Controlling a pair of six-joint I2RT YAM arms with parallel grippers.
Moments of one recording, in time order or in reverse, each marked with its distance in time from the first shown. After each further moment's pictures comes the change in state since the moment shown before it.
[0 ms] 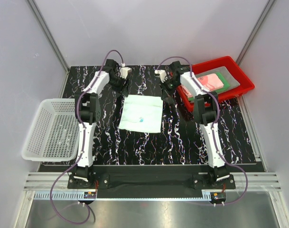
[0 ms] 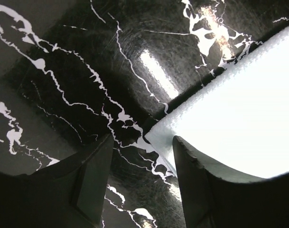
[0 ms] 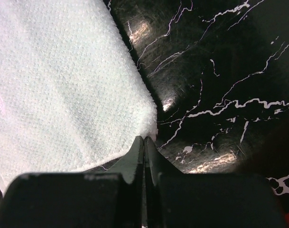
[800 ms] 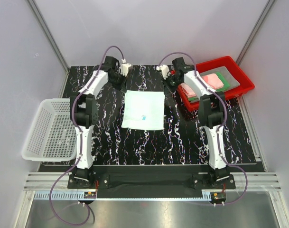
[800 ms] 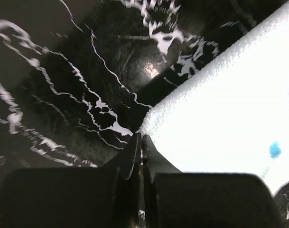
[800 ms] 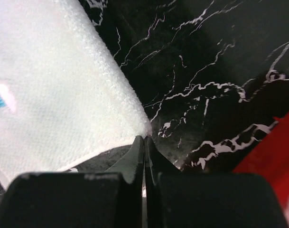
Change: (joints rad) left arm -0.026 -0.173 -0.175 0.087 0.001 -0.014; right arm 0.000 -0.167 -0.172 0.133 0.107 -0.017
